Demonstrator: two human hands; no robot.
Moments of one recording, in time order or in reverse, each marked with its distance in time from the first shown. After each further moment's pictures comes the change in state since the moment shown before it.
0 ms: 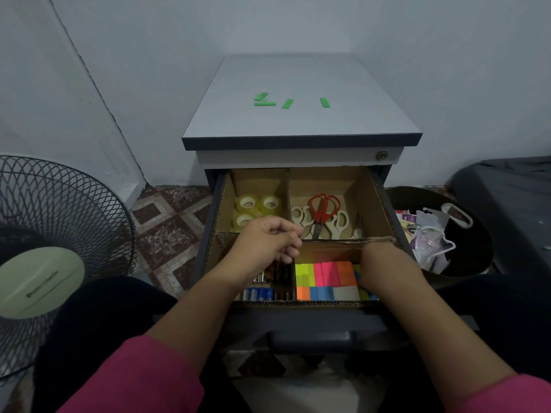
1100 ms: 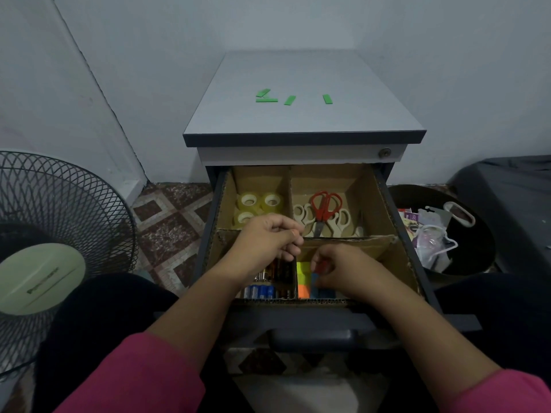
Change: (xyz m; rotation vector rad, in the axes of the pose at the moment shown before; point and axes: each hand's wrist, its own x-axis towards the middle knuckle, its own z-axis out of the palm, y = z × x) left_hand 0.000 0.000 0.001 0.005 0.006 -0.004; right_hand -0.007 -0.031 -0.004 0.432 -0.221 -0.301
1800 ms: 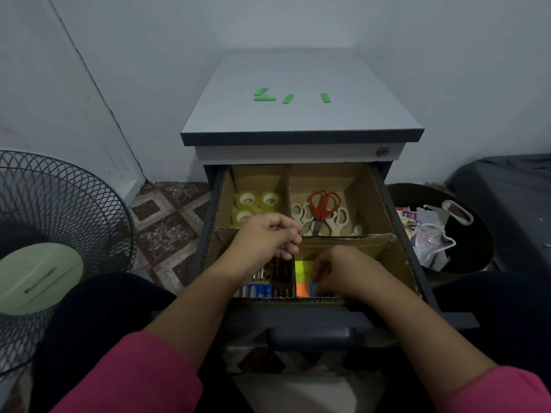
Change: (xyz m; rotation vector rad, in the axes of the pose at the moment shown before) left_hand 0.001 0.000 -0.001 -0.006 -0.001 -0.006; right_hand 0.004 0.003 0.003 -0.121 -0.026 0.027
